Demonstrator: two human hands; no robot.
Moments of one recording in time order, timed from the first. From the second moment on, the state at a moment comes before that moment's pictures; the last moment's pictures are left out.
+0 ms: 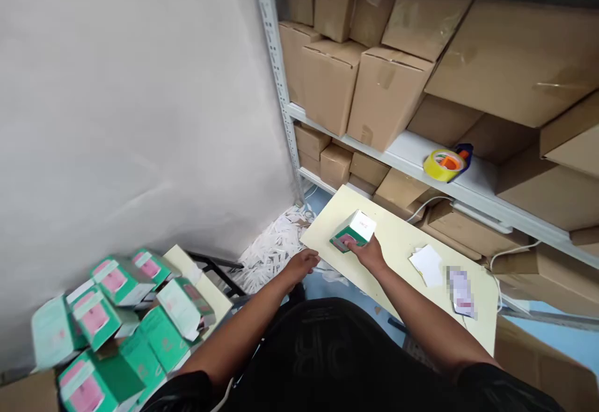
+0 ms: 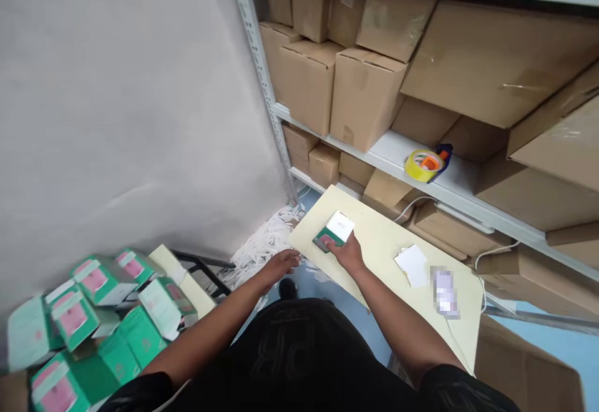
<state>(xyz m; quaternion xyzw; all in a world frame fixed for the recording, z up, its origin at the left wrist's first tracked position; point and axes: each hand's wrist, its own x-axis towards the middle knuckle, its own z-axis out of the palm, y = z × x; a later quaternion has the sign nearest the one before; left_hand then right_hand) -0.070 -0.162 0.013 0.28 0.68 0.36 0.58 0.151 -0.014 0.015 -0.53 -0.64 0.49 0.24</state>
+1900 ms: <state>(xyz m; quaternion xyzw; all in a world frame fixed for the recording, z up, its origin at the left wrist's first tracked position) -0.063 0.067 0.024 0.69 0.62 0.12 0.36 0.131 0.044 -0.017 -0.58 -0.50 0.61 0.21</state>
